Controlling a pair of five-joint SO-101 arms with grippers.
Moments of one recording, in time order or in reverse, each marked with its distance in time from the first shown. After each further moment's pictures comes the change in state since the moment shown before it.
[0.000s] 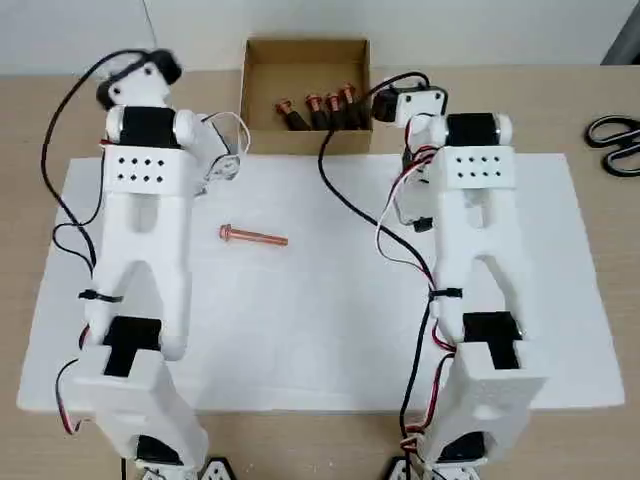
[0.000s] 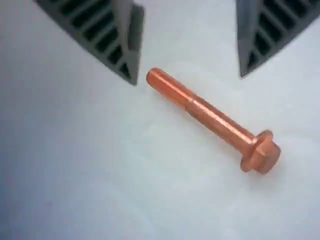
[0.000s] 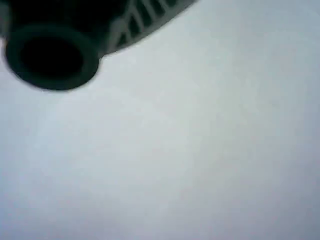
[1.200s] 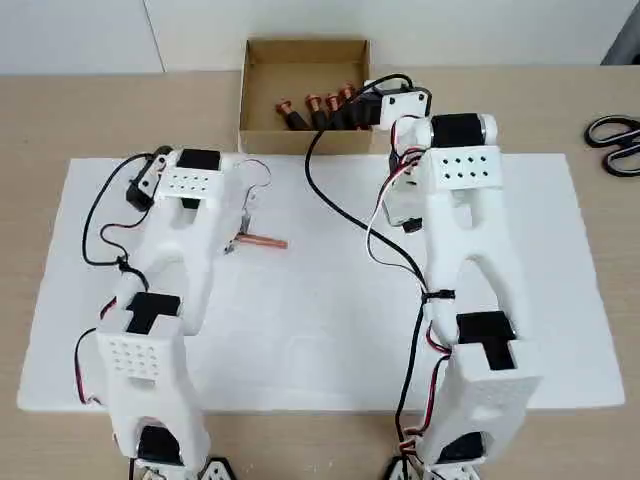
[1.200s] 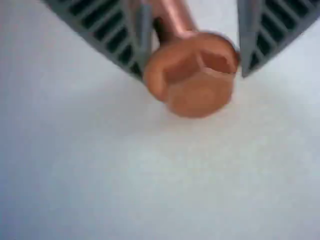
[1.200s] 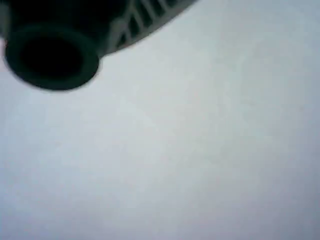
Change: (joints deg) left arm 2.1 13.4 19.3 -19.0 26.3; right arm -2.0 0.0 0.0 0.0 0.0
